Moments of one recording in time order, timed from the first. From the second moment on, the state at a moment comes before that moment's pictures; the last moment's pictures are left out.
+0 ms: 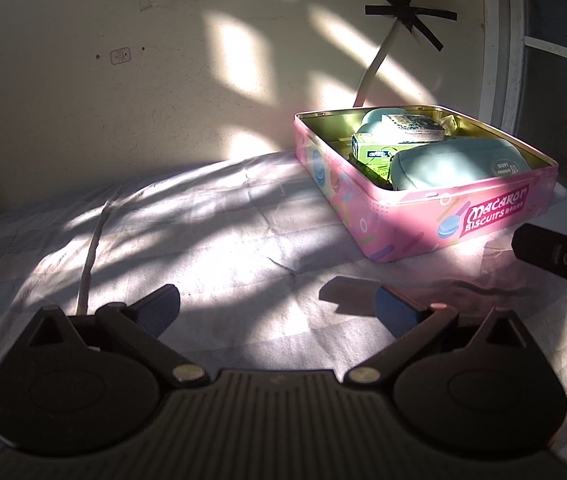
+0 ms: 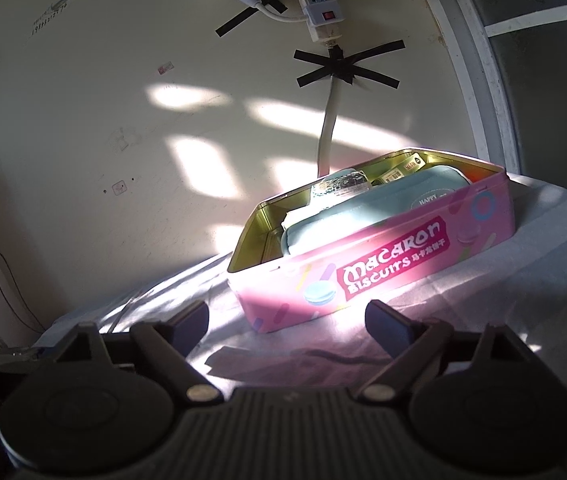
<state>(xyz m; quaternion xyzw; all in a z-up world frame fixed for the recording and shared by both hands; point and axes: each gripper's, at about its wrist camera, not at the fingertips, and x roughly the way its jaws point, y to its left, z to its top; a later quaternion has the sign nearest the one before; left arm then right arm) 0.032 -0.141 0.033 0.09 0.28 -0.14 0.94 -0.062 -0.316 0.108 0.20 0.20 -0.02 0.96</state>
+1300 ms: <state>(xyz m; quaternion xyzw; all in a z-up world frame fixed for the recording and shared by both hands) 0.026 -0.142 0.032 0.11 0.27 -0.12 0.95 -0.065 -0.321 0.103 0.21 0.20 -0.02 0.96</state>
